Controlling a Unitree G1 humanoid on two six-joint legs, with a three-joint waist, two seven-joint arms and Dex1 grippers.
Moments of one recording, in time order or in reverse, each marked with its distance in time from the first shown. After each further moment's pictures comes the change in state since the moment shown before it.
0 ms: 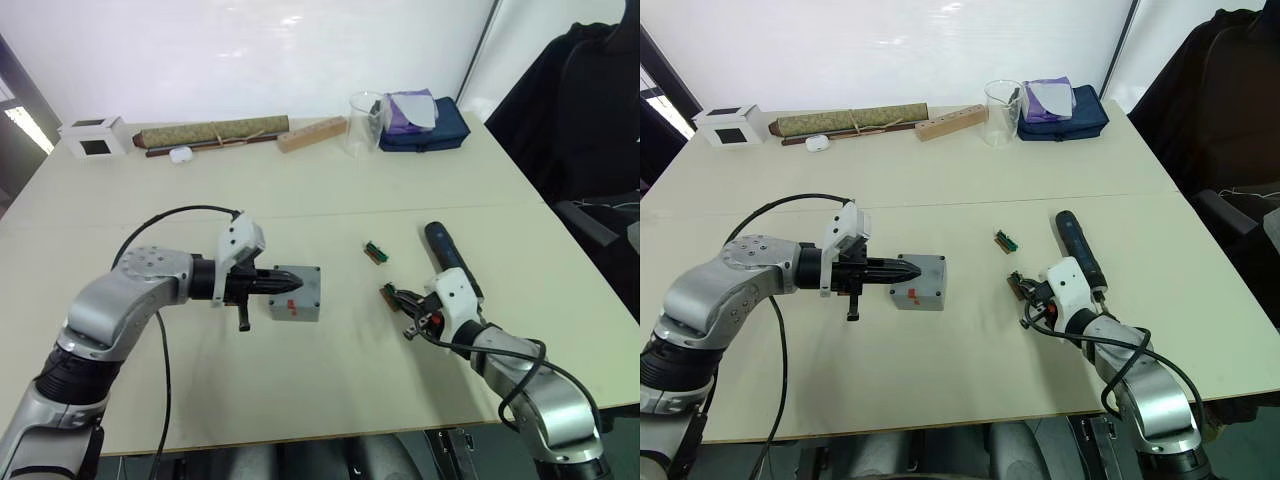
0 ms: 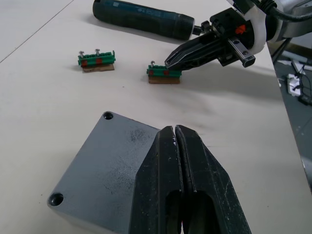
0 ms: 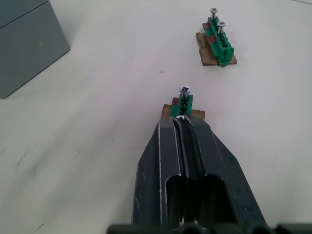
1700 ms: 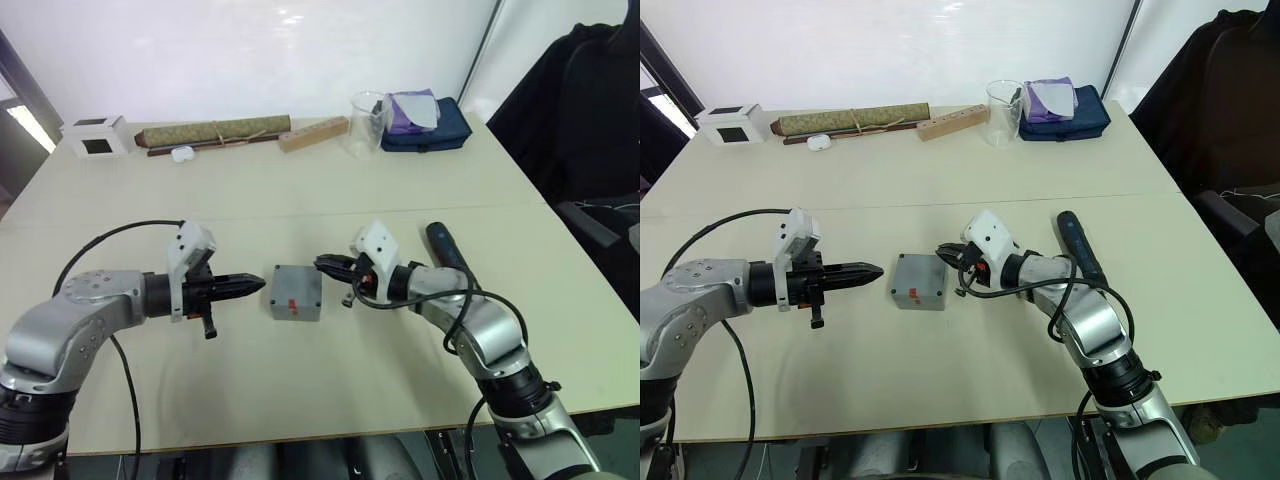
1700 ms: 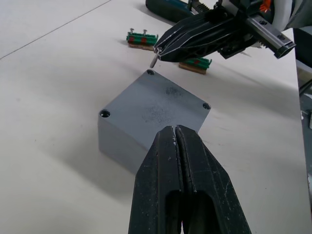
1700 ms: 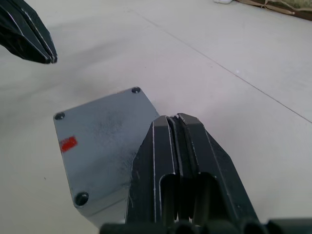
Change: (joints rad) left arm 0.206 0.071 0.235 -0.068 -0.125 0.083 0.079; right arm -0.462 0.060 0.273 0.208 0.023 -0.051 0.191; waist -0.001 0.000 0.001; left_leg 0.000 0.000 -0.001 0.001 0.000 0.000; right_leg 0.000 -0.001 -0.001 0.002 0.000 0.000
